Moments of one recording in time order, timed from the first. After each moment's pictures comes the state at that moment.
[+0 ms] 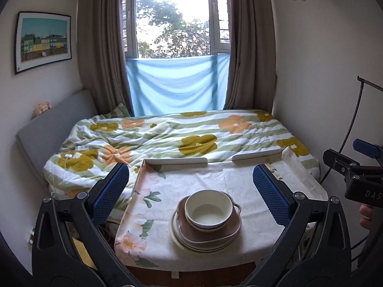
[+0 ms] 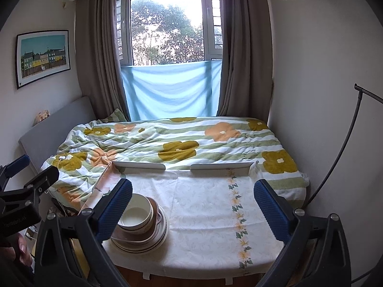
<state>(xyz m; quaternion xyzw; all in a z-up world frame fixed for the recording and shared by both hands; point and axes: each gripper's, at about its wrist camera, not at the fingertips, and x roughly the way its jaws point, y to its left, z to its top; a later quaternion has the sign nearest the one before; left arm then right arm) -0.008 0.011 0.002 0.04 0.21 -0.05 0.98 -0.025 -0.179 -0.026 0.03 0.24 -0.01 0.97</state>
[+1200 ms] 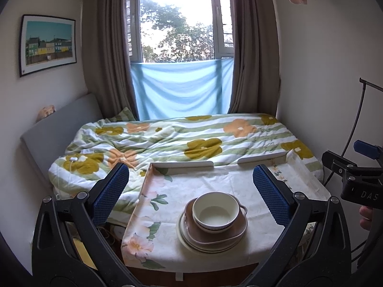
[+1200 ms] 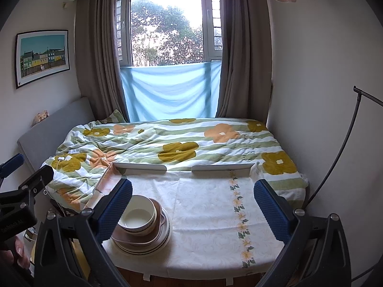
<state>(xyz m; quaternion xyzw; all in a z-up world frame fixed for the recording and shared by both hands) -0.017 0.024 0.005 0.04 0.20 -0.03 0.98 -0.020 -0.172 -0.025 0.03 0.24 -0.02 0.97</state>
